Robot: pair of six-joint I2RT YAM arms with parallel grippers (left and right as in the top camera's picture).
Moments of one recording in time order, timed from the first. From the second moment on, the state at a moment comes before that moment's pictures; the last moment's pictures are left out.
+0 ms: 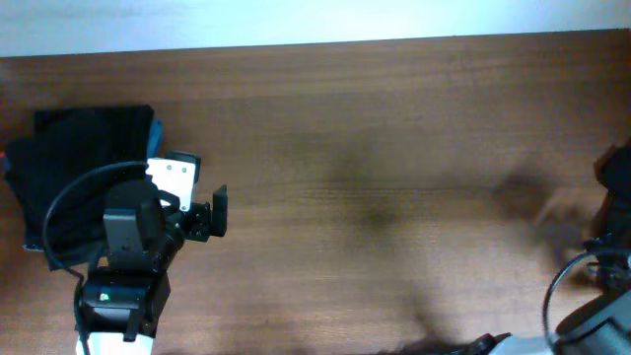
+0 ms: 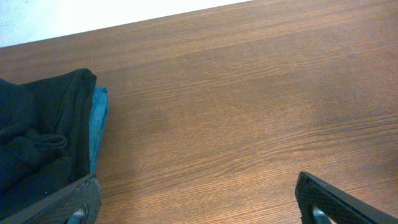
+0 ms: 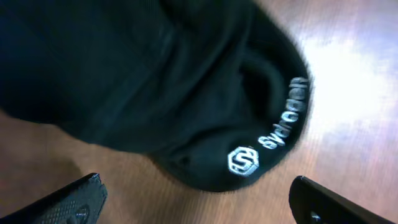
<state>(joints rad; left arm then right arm) -0.09 0.90 0.86 -0.58 0.06 0.11 -0.99 1.66 0.91 -0.49 0.22 0.25</state>
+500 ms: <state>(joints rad) -0.09 0.90 0.86 -0.56 0.06 0.11 -0.99 1.78 0.94 -0.45 0.18 0.22</state>
